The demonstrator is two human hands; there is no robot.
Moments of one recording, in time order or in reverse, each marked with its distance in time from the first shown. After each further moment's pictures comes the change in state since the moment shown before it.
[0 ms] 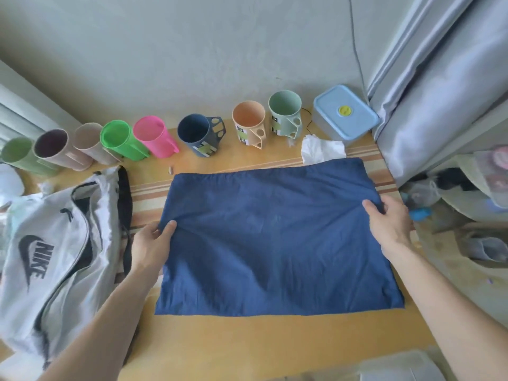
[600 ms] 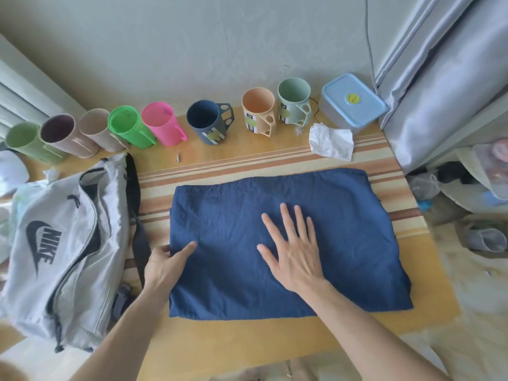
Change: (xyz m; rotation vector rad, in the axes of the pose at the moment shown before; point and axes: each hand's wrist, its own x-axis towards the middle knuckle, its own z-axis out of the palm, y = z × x) left_hand -0.031 -0.055 -0.008 0.138 -0.093 -0.228; right_hand -0.161 0.007 0.133 -0.840 -0.329 -0.743
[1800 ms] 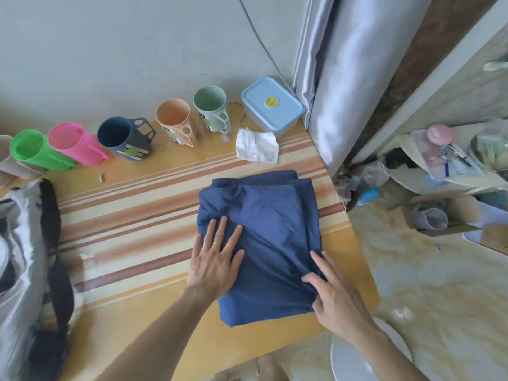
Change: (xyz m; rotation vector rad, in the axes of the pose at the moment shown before) left_hand -0.075 0.052 0.218 1.032 -0.083 0.971; right_hand -0.143 0.204 -0.042 0.191 -0.147 0.125
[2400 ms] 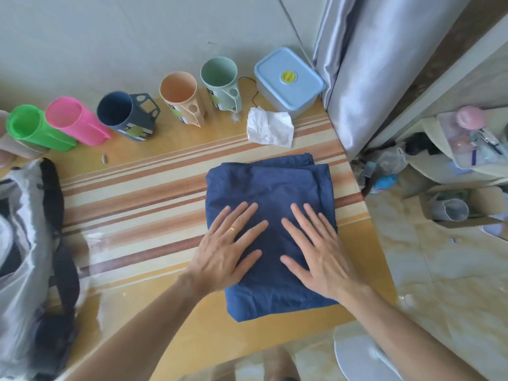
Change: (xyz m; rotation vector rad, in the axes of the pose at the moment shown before) left_hand 0.003 -0.008 -0.027 -0.110 0.256 0.493; right_hand 0.078 -0.029 -0.013 -0.108 0.124 -0.259
